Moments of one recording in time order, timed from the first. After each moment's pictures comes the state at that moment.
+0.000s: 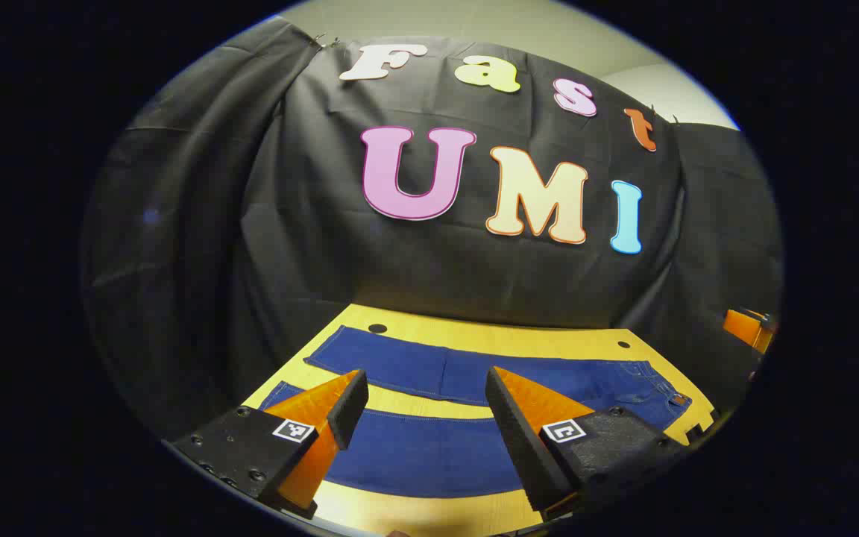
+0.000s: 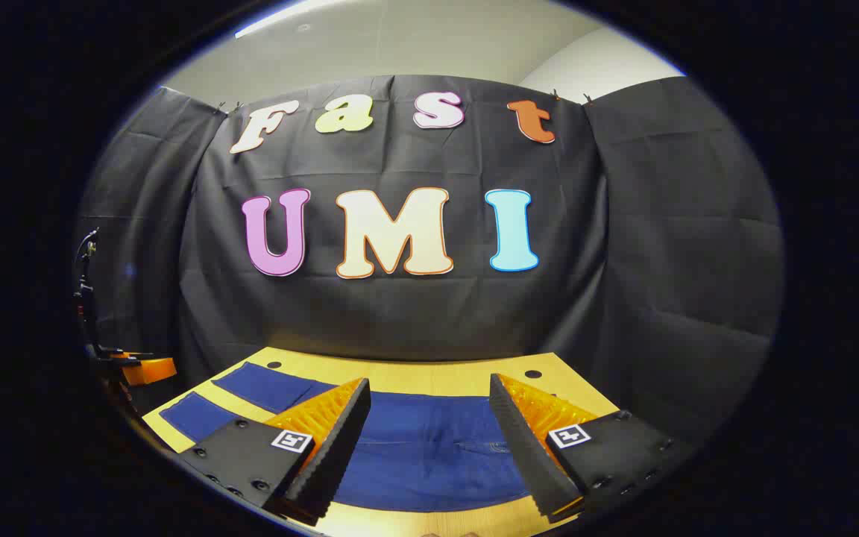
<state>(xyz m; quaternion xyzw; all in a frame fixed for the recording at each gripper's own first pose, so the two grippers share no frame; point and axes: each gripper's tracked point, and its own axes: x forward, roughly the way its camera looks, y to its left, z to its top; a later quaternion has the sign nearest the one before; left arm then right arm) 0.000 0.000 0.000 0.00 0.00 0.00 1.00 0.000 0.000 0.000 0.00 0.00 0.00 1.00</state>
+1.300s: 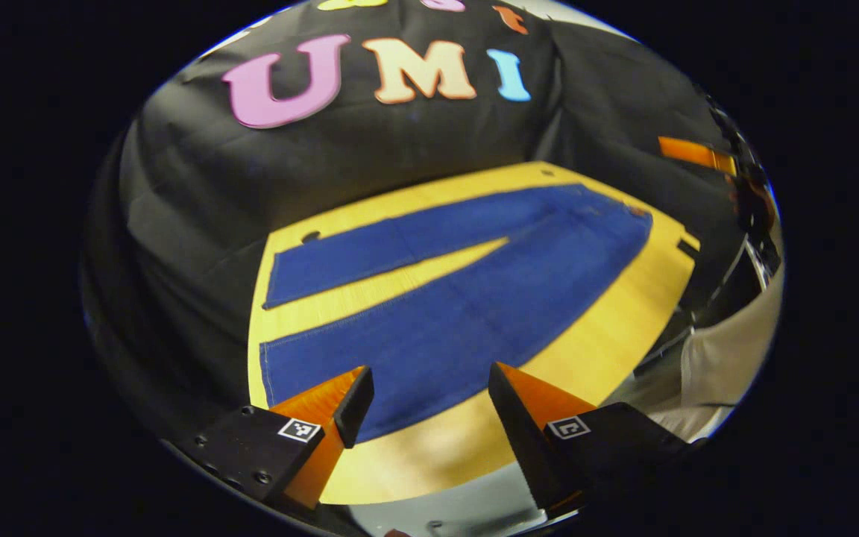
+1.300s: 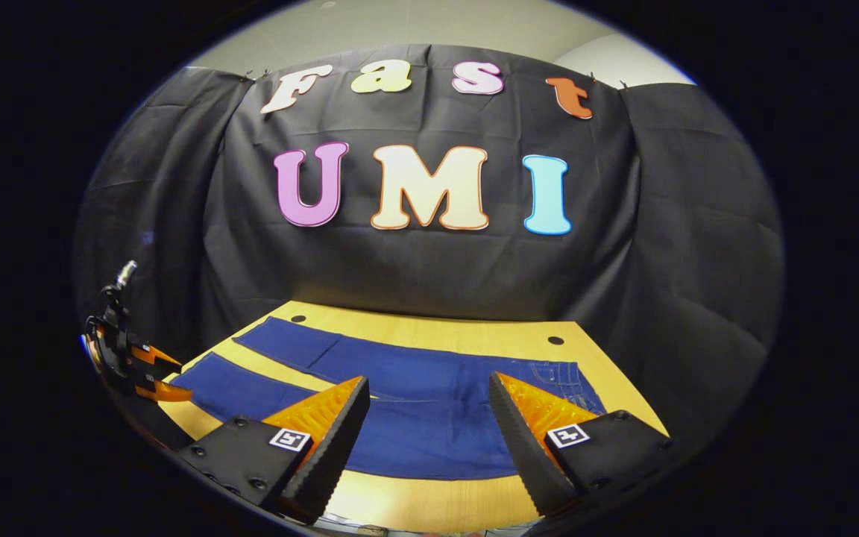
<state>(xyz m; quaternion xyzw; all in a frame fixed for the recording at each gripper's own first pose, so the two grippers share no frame) -0.026 0.091 -0.155 0.24 0.27 -0.21 0.91 -0.026 0.056 -0.057 -0.03 0.09 0.04 0.99</state>
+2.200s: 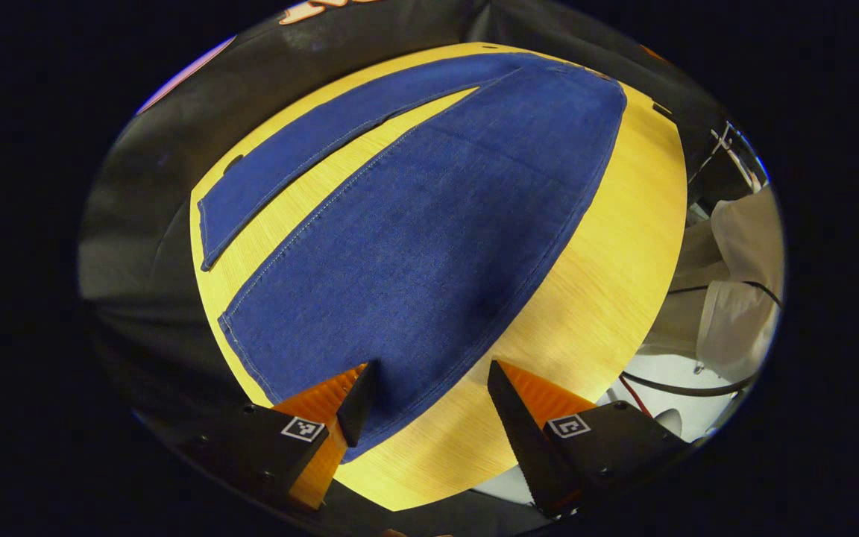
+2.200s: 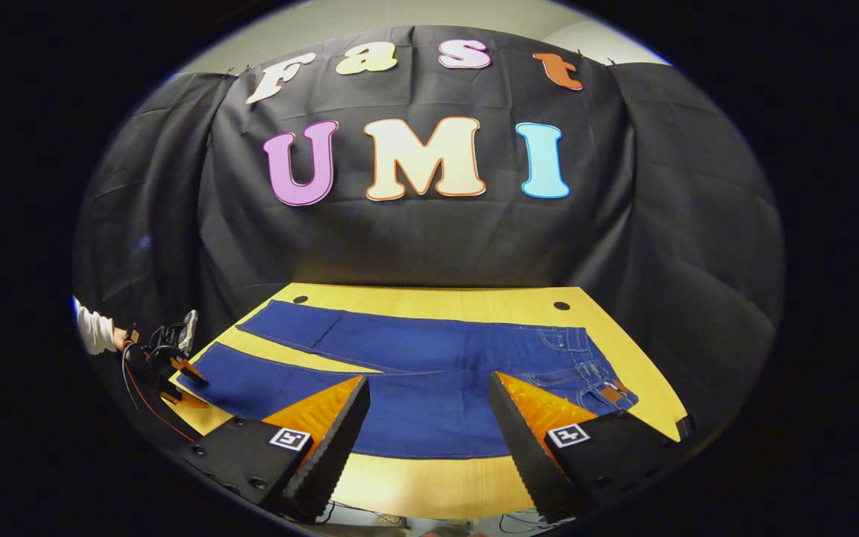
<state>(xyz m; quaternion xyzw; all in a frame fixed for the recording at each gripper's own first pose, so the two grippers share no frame) 0.004 0.169 -0.226 0.38 0.44 -0.24 0.78 -0.030 0.038 -0.093 -0.01 0.13 0.02 0.99</state>
